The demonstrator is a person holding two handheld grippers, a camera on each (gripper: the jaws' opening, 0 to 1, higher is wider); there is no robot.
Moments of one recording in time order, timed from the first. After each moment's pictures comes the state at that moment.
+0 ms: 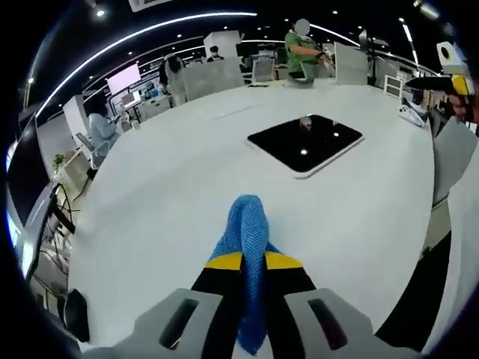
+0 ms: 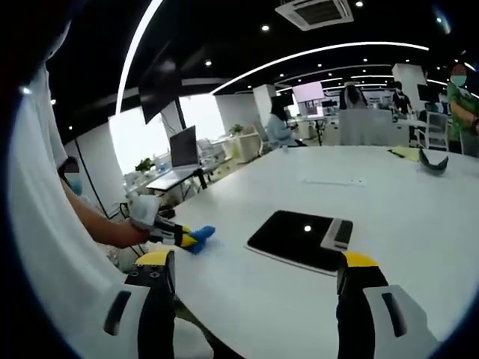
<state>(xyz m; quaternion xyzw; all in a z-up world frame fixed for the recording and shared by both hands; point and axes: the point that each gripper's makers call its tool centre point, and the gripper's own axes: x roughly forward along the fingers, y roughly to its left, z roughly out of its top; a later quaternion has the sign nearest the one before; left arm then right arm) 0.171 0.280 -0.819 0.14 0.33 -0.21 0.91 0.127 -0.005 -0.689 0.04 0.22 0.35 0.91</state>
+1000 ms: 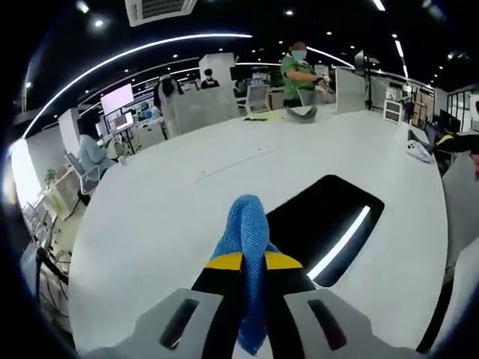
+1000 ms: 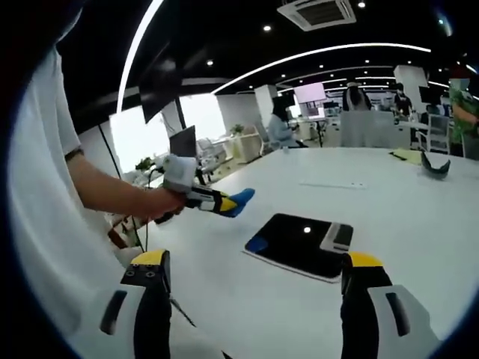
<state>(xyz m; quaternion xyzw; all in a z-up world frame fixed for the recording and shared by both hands) 0.305 0.221 -0.766 0.13 0.27 -0.25 0.92 0.141 -0.003 -0.687 0.03 0.21 0.35 0.91</state>
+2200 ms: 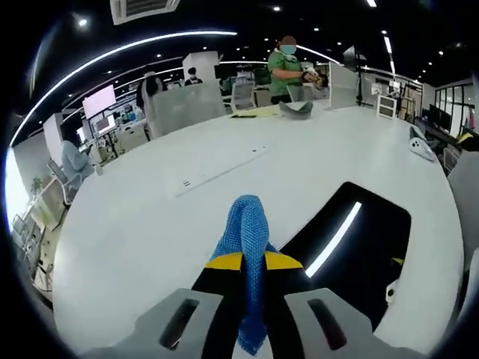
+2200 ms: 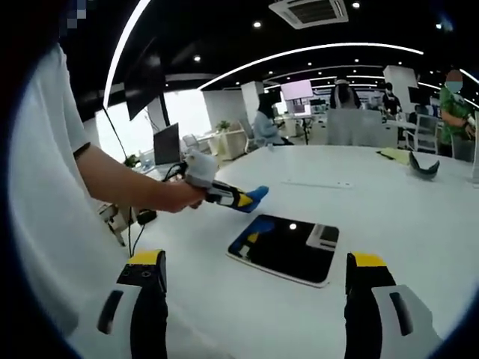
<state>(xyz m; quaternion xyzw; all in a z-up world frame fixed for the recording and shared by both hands) 0.386 0.188 -0.801 0.13 0.27 -0.30 0.91 0.162 -0.008 -0.688 0.02 0.23 0.31 0.92</state>
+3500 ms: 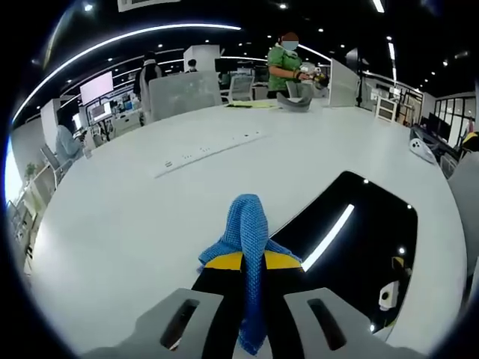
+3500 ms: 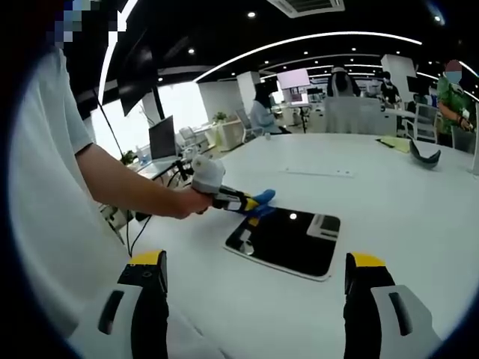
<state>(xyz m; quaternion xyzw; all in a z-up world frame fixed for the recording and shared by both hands) 0.384 0.170 -0.841 0.10 0.29 -0.30 0.90 0.170 -0.006 -0.702 0.02 0.26 0.31 0.91</state>
